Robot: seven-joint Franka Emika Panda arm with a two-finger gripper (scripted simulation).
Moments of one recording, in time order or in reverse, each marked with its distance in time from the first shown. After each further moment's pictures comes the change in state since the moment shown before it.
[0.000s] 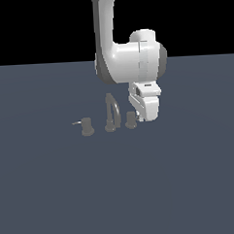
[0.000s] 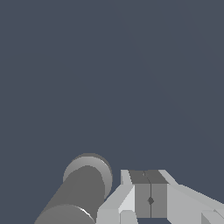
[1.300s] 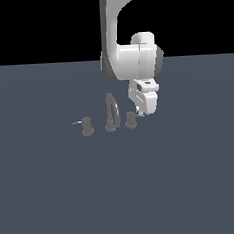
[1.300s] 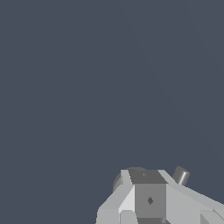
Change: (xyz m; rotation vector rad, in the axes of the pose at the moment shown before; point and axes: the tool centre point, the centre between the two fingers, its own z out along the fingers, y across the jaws) arm 0.016 -0.052 0.000 0.024 -0.011 -0.048
